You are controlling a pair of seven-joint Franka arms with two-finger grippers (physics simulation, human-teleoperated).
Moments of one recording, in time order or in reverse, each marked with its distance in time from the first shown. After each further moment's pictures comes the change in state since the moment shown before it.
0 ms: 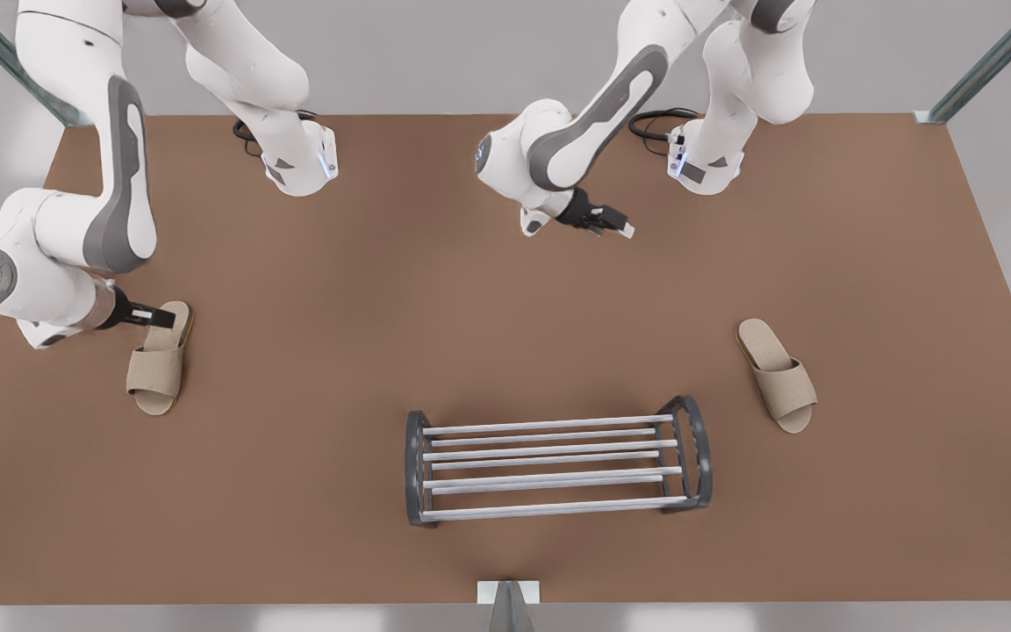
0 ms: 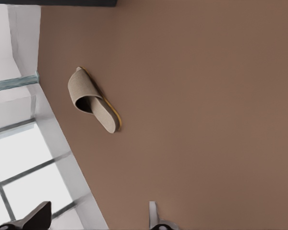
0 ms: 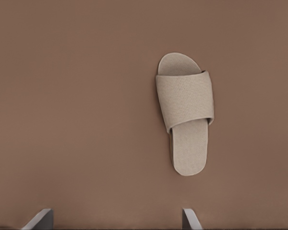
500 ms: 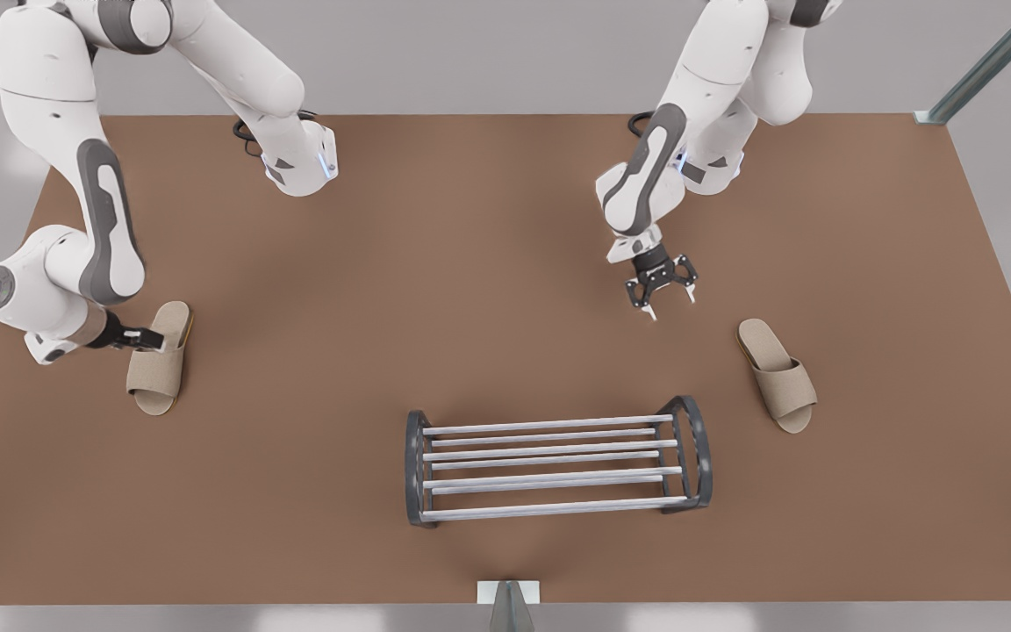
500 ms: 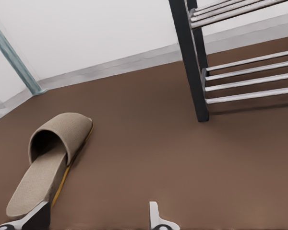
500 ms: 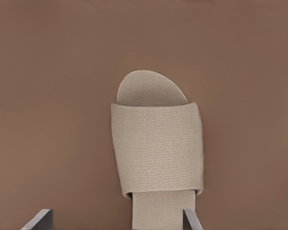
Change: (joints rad) left arm -0.024 -0.020 0.376 -0.595 1.083 0.729 -1.739; right arm -0.228 0.205 0.003 -0.145 0.072 0.503 -0.346
